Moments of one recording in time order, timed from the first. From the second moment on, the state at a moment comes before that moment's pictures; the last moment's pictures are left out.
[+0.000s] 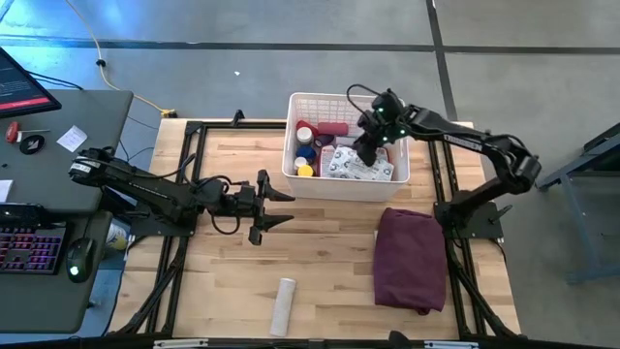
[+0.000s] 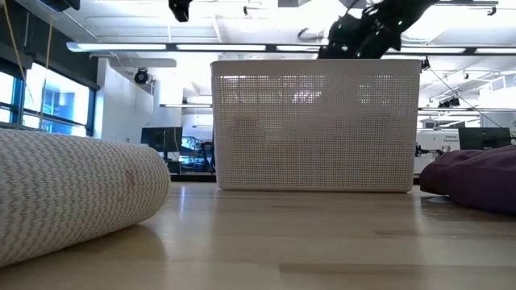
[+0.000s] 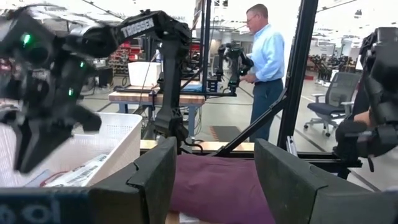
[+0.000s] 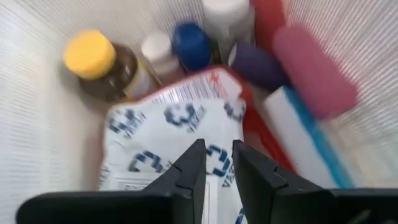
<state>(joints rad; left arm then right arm) -0.21 1.13 0.61 0.66 -0.17 -0.02 -0.67 1.45 1.10 -0.49 -0.34 -0.06</state>
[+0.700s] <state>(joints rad) -0.21 1.14 0.61 0.65 -0.16 -0.03 -0.24 1.01 1.10 -0.56 -0.47 -0.08</state>
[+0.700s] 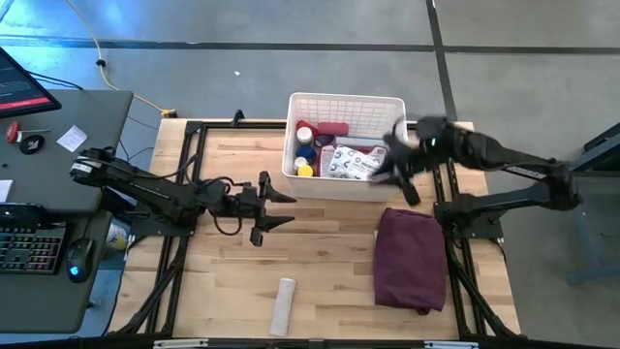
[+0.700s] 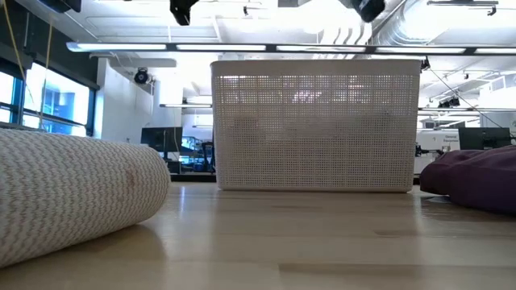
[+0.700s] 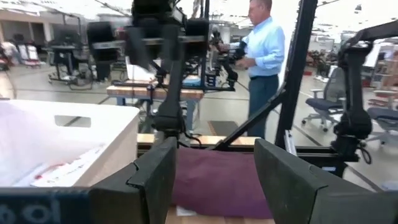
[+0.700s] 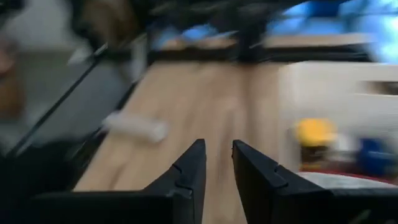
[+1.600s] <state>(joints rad) -0.68 1.38 1.02 -0.23 -0.49 -0.86 0.36 1.21 0.87 -0.21 -0.11 -0.18</state>
